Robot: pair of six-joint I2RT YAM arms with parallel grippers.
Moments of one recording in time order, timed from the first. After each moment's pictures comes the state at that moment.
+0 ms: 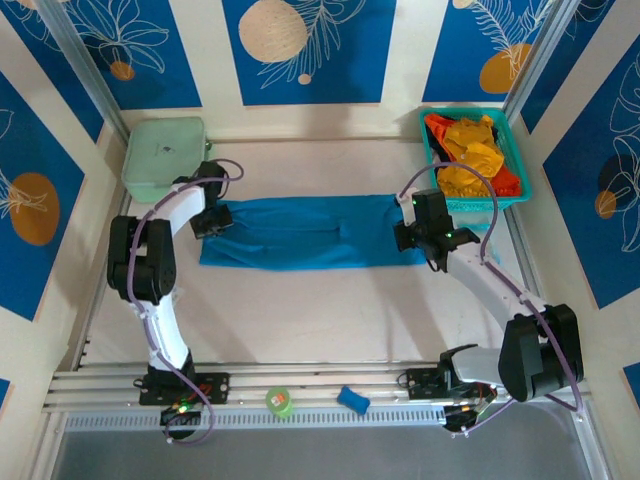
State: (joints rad) left arm -0.14 1.94 1.41 -0.83 -0.13 -0.48; right arm 0.27 1.27 0.84 -0.38 0.07 -0.10
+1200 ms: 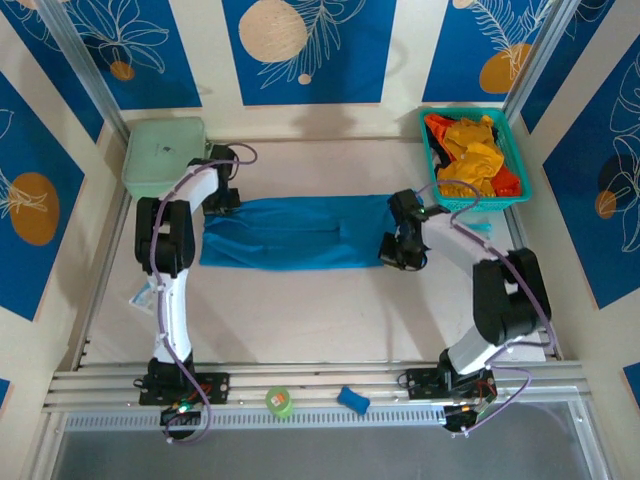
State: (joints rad) left arm -0.14 2.26 1.80 -0.88 -0.16 -0.31; right arm 0.31 1.63 1.07 -0.82 -0.11 0.62
